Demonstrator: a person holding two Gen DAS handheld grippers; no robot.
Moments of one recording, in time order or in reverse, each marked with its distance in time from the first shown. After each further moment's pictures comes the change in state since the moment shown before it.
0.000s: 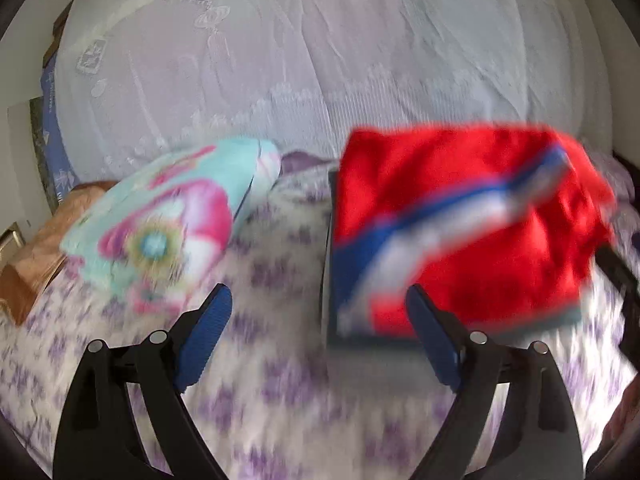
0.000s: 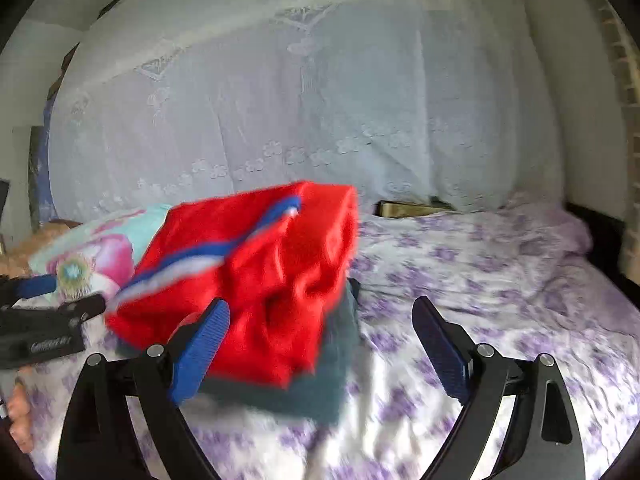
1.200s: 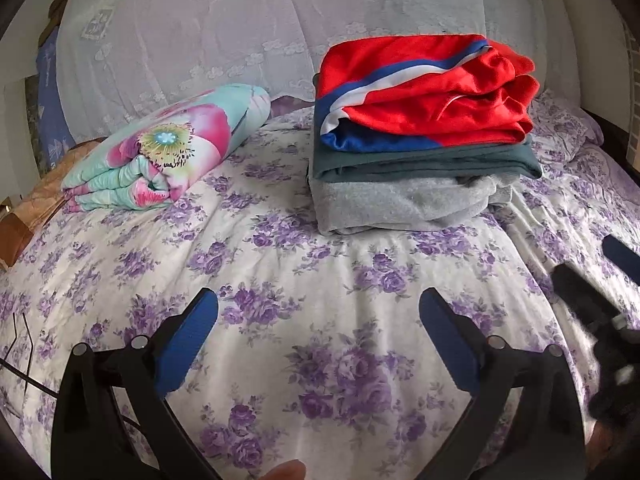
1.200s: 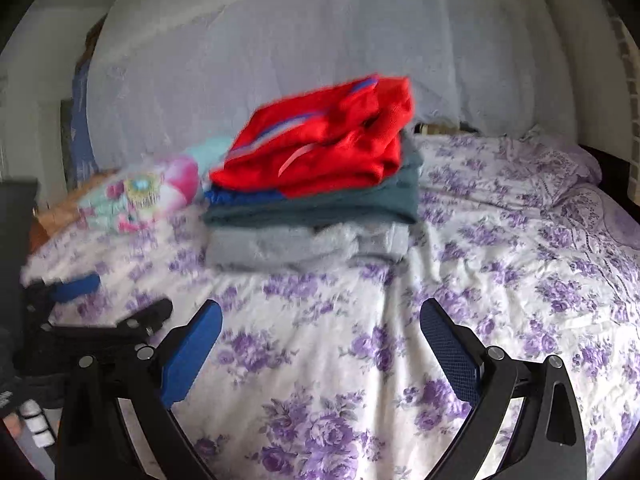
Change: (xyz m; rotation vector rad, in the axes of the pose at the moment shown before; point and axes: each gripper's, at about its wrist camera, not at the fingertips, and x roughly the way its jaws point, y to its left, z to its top) left arm -0.044 0.006 -0.113 0.005 0.068 -0.068; right arm -0.082 0.043 -0.092 0.034 0.153 0.144
